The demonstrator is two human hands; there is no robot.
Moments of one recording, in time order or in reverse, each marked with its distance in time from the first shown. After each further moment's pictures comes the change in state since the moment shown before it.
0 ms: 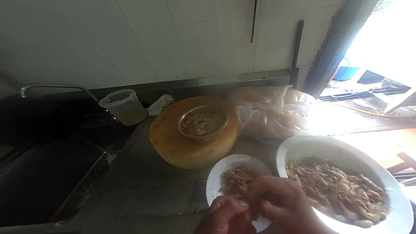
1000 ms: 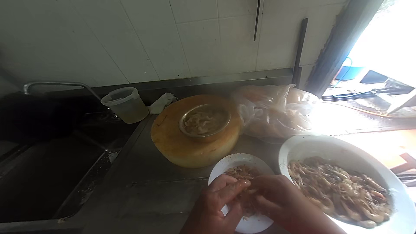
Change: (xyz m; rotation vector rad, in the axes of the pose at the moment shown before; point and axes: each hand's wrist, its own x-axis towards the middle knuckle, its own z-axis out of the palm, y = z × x) left_hand 0.005 0.024 -0.023 1.319 0.072 0.642; right_hand 0.008 -0.006 -0.005 -0.304 -0.137 0.267
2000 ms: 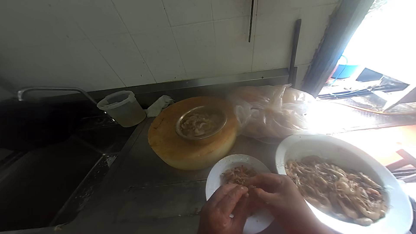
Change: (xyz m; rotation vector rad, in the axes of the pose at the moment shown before) left_hand -0.009 0.001 0.041 0.122 0.305 0.087; right_hand -0.004 -0.006 0.016 0.486 0.301 0.236
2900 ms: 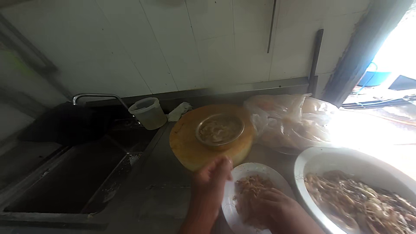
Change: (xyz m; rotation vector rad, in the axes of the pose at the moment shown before) left_hand 0.074 -0.010 -0.046 -0.368 0.199 -0.596; right_hand 0.005 0.028 -0.002 -1.074 -0.225 -0.409
